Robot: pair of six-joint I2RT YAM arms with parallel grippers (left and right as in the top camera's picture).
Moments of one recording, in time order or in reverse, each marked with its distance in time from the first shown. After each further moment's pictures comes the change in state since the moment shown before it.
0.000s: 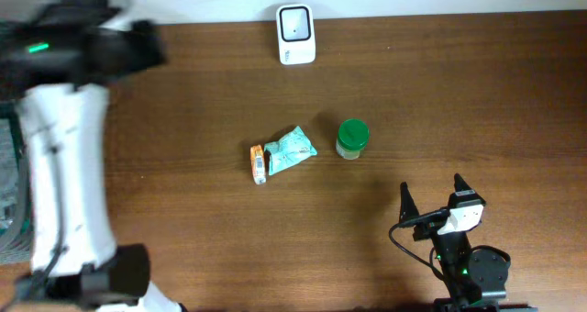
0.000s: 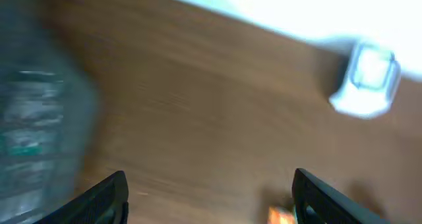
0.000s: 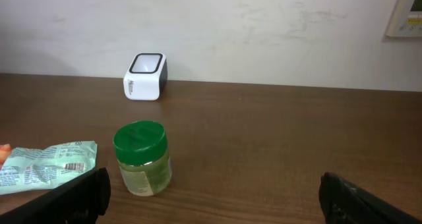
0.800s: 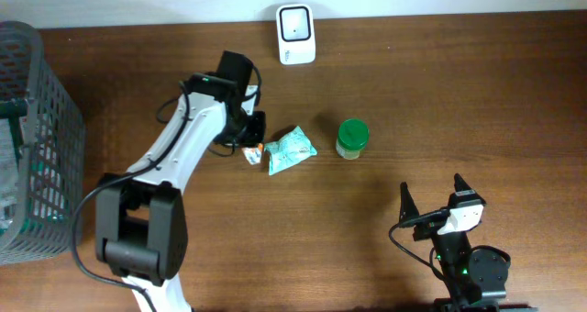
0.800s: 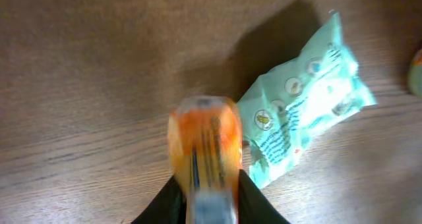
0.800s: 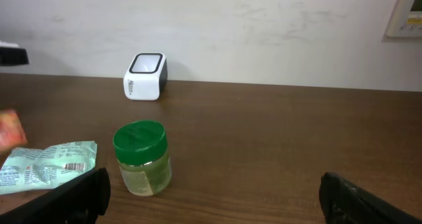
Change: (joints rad) left arm -0.359 0.161 -0.718 0.356 0.217 0.029; right arm 0.000 0.000 0.000 0.000 0.000 0.000
